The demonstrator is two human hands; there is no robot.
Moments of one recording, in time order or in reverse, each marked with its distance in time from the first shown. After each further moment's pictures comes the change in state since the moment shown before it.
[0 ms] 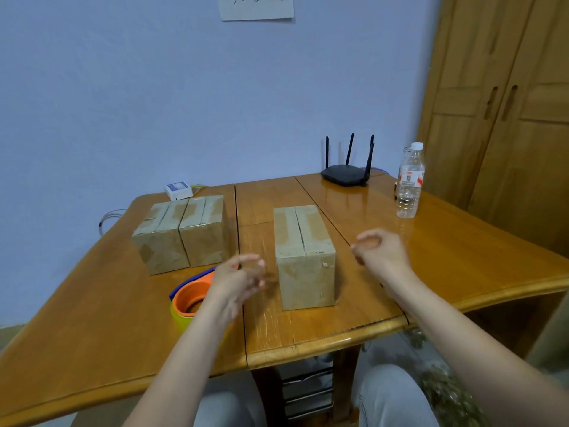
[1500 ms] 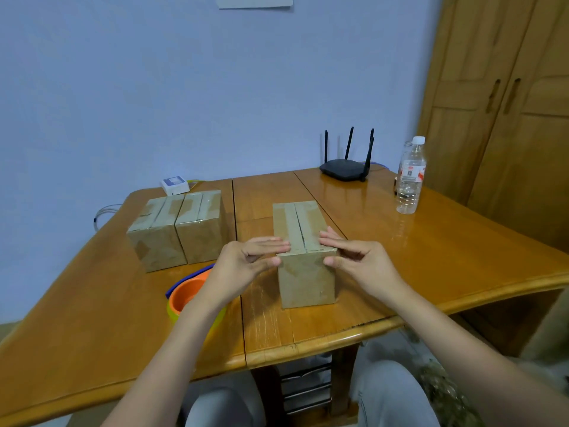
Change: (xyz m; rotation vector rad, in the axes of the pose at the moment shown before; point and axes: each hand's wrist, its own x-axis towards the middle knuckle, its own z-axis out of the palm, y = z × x) left_hand 0.013 0.012 -0.005 0.516 -0.387 0.706; right_hand 0.004 0.033 0.016 0.277 -0.450 -0.508
